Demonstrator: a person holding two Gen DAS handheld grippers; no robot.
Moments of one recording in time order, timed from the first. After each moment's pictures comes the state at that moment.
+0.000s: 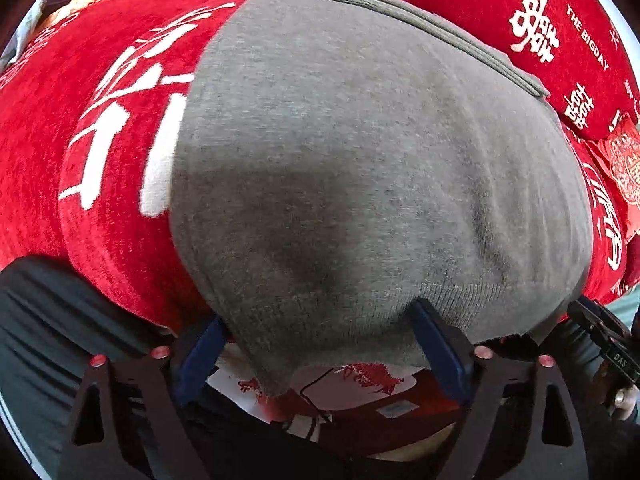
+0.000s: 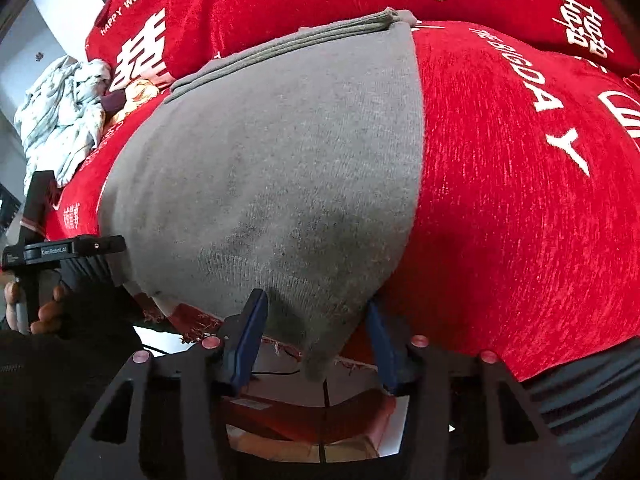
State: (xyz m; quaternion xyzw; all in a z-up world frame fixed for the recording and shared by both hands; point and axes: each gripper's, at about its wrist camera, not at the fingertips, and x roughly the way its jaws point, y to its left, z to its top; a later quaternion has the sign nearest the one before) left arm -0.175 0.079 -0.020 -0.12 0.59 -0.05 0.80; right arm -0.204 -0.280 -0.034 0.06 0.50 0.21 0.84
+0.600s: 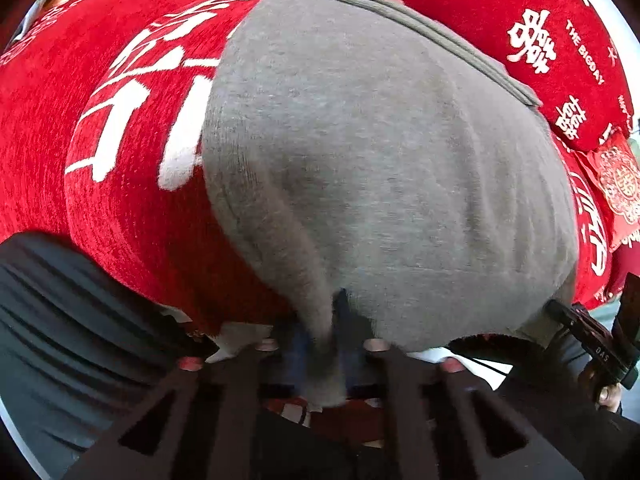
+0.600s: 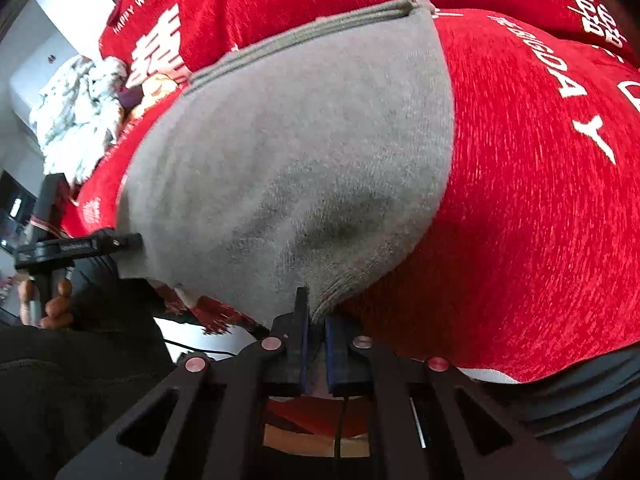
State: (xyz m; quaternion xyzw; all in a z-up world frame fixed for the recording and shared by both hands) left arm -0.190 0.094 -0.015 -0.14 0.59 -0.06 0.79; right arm -0.208 -0.276 -0.033 0.09 0.50 0.25 0.82
